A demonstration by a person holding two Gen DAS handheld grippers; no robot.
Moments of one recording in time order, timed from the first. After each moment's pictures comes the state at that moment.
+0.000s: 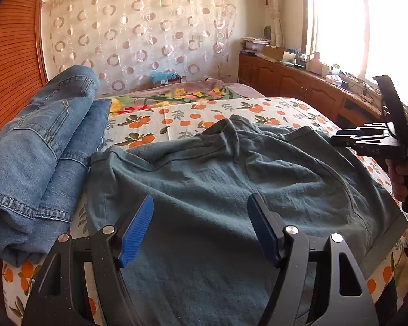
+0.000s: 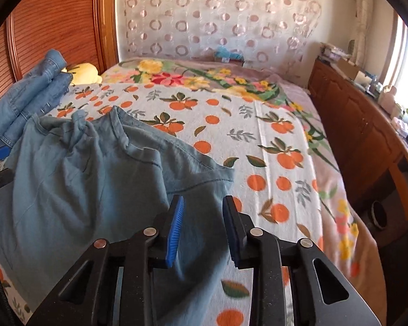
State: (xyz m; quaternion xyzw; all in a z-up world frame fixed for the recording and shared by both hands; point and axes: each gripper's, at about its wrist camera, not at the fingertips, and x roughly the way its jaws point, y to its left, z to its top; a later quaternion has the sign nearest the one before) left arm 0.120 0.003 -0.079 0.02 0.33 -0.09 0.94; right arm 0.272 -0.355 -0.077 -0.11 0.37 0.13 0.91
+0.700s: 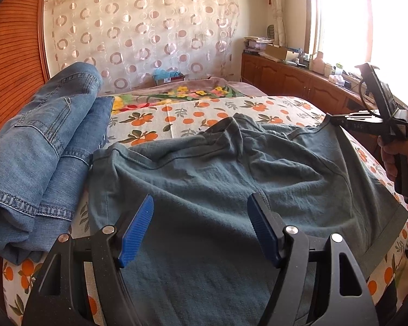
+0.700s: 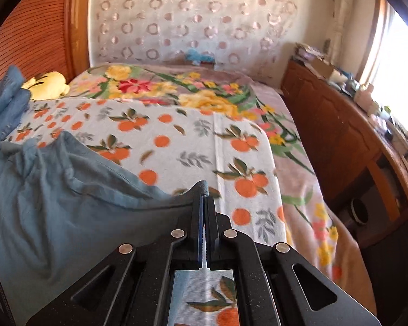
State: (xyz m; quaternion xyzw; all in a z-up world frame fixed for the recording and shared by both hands) left arm 0.123 0.002 -0.083 0.02 0.34 -0.08 0.94; right arm 0.325 -0.367 -0.074 -0.11 0.36 0.05 0.92
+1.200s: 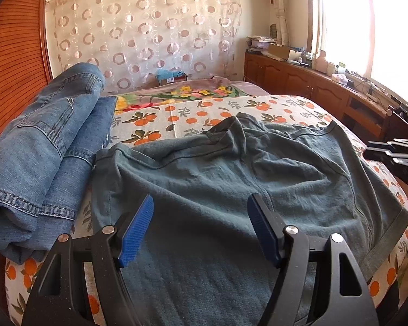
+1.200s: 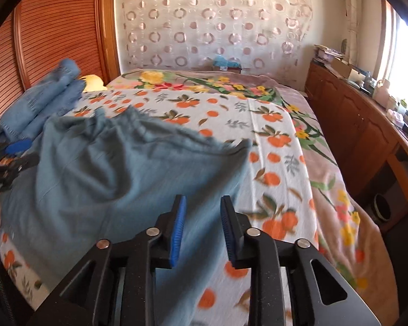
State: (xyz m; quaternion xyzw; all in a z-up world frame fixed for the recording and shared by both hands) left arm 0.121 -0.001 -0.084 0.03 0.34 -0.07 0.94; right arm 0.218 -0.368 -0.077 -0.08 0.34 0.13 0.93
